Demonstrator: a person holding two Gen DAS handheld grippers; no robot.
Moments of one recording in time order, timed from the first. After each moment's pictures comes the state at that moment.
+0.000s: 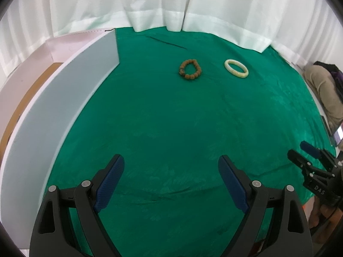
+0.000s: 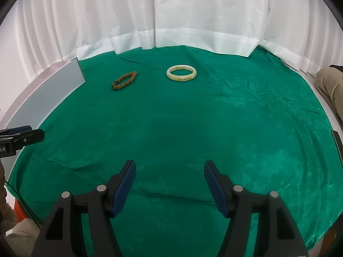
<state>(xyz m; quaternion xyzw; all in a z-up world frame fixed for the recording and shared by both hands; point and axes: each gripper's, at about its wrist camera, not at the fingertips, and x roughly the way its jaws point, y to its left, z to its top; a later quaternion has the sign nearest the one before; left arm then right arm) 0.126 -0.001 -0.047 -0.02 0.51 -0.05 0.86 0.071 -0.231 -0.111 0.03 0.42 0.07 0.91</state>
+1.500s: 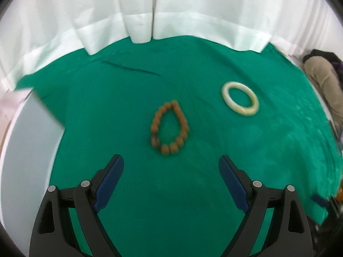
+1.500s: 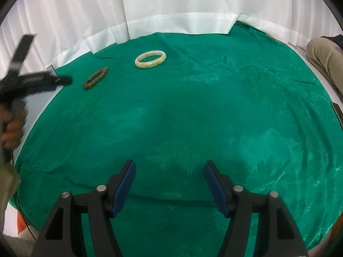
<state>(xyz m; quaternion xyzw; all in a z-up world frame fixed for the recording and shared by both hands) 0.313 -0.056 -0.080 0.03 0.51 -0.11 0.85 0.084 -0.277 -0.137 0.08 0.45 0.04 0.89</state>
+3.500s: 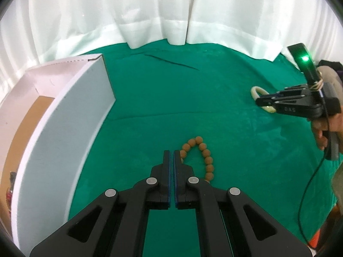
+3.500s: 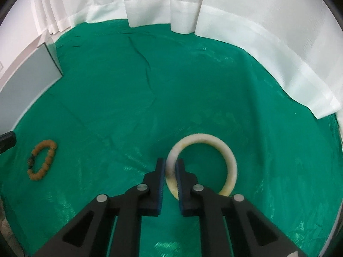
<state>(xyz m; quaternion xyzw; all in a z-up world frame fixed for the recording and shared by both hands) 0.234 0.012 -0.067 0.02 0.48 -0.06 0.88 0.325 -0.174 -0.122 -0.11 0.50 0.20 0.84</state>
